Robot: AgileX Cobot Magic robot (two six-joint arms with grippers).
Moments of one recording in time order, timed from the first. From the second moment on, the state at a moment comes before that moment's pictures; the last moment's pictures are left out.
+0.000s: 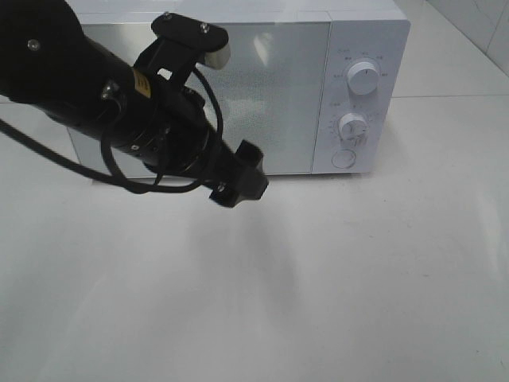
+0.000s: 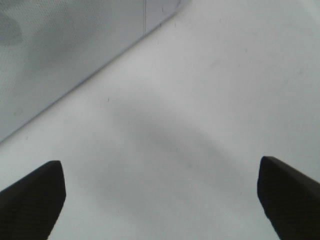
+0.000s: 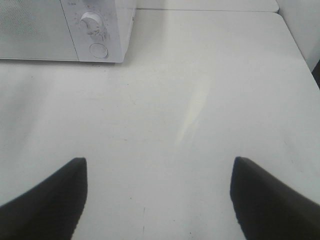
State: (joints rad) left arm -0.76 1.65 -1.06 -0.17 0.40 0.15; right arm 0.11 0.00 -0.51 -0.07 1.04 0.08
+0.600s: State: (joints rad) left arm -0.50 1.51 -1.06 -0.12 0.76 0.06; right arm 0.11 0.00 -0.51 -0.07 1.04 0.08
